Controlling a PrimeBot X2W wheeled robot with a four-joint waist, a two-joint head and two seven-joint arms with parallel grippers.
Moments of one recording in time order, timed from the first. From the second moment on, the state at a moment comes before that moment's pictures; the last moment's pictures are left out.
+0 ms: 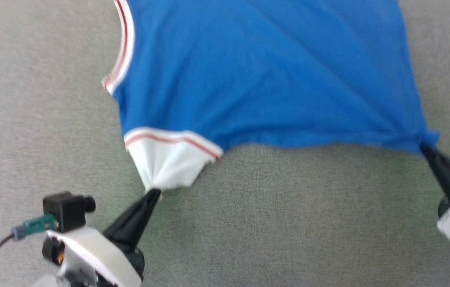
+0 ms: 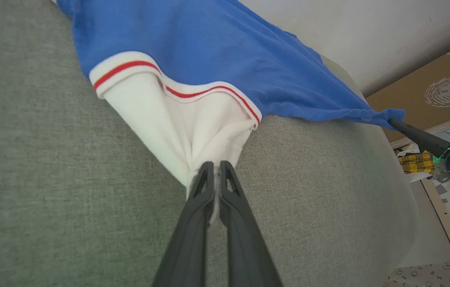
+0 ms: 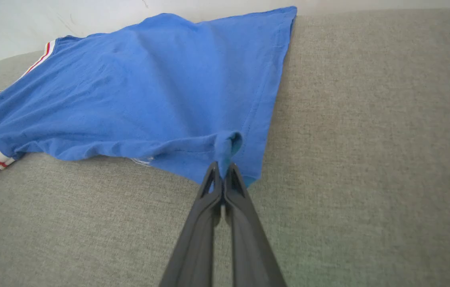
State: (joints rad) left arm -0.07 0.66 -0.48 -0.32 -0.97 0.12 0.07; right arm -0.11 -0.49 0.02 -0.07 0.71 0.13 0.25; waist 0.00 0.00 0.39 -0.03
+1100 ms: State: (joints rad) left arm 0.38 0.76 -0.43 -0.49 -1.25 0.18 0.13; right arm 0.44 -0.32 -0.22 -0.28 0.76 0.13 0.84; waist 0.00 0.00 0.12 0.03
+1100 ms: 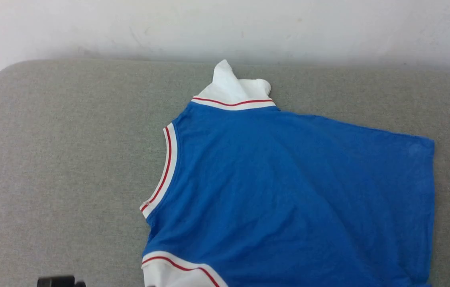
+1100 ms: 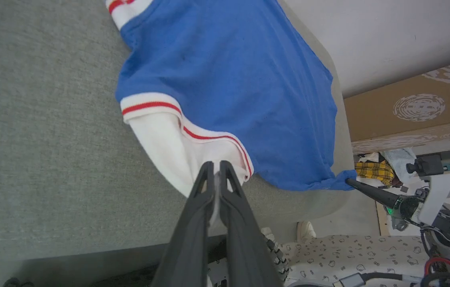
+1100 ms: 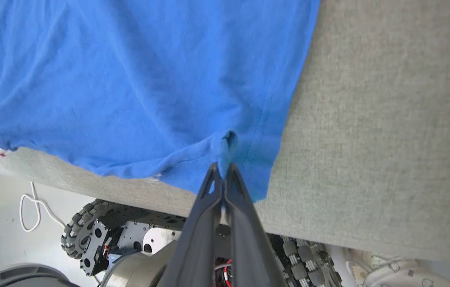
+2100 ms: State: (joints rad) left arm -0.36 0.69 -0.44 -0.17 -0.92 0.11 0.14; right arm -0.06 -0.47 -0.03 -0.08 0.69 0.13 0.49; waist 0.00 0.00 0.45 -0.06
